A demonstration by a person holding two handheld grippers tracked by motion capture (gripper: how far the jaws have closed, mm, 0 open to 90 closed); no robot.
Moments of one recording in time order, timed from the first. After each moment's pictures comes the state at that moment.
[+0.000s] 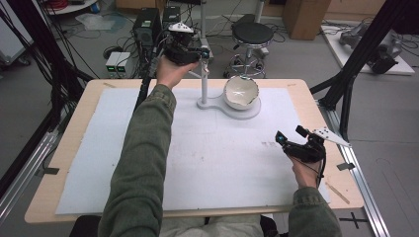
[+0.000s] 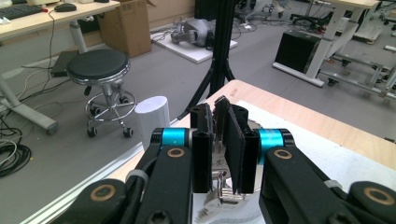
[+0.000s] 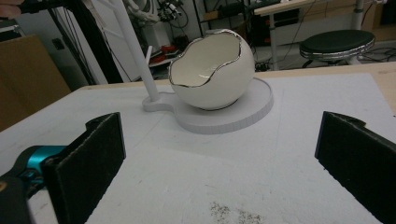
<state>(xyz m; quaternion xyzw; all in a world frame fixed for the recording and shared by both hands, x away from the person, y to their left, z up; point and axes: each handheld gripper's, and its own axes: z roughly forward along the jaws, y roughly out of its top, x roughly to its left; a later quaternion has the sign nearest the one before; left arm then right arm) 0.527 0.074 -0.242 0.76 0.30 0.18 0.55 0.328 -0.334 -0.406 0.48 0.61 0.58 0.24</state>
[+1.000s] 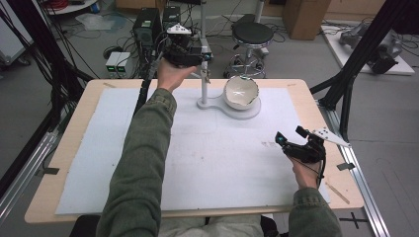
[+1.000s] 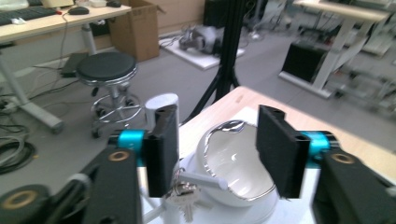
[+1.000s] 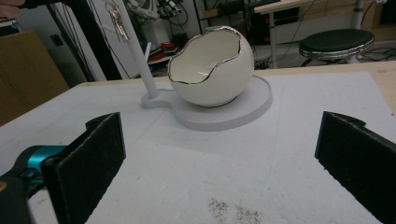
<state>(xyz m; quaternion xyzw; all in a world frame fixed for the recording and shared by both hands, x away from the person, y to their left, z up) 0.522 0.077 -0.247 0.74 0.32 0.18 0.56 0.327 -0.334 -0.408 0.48 0.62 0.58 0.24</state>
